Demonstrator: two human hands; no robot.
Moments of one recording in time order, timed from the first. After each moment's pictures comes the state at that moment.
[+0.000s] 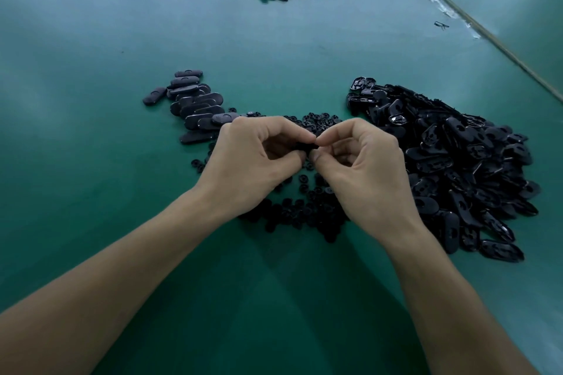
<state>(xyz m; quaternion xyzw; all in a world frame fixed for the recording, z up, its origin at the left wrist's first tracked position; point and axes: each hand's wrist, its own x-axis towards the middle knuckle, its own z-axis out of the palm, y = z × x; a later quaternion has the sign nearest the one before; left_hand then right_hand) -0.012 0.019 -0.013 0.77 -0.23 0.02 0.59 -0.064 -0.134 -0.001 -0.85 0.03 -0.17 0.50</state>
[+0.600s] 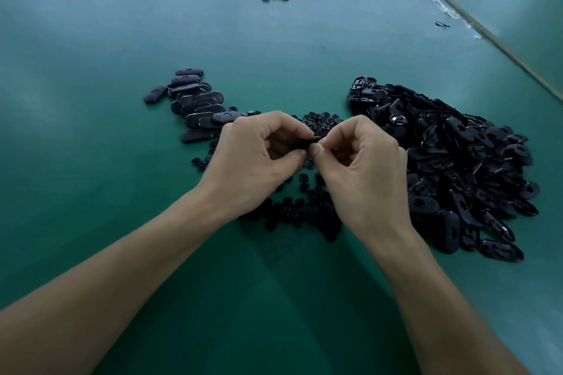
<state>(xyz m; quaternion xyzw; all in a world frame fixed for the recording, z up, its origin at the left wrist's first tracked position) -0.013 0.018 -0.014 0.77 -0.23 0.02 0.59 -0.066 -0.125 -0.004 -0.86 0.04 -0.24 0.46</state>
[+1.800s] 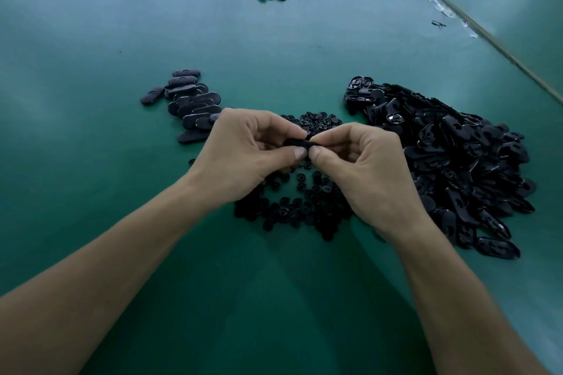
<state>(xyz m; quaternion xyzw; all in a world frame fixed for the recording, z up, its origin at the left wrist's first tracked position) -0.007 0.025 -0.005 0.74 -0.21 -0.06 0.64 -0.061 -0.146 -0.004 -0.82 0.04 -0.12 0.56</state>
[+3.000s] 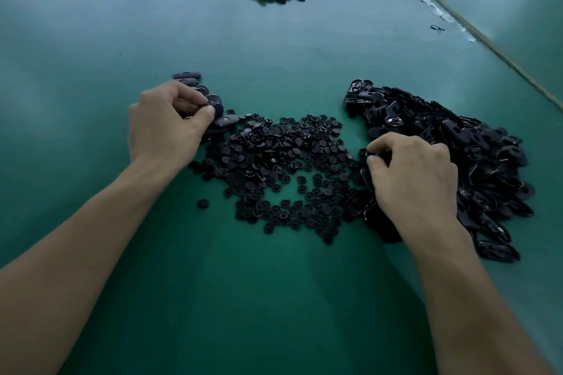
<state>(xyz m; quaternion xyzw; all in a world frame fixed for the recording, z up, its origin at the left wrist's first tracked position) 0.051 0.084 -0.030 0.87 0.01 0.19 0.46 -0.066 -0.174 0.003 -0.96 0.22 -0.11 0.11</state>
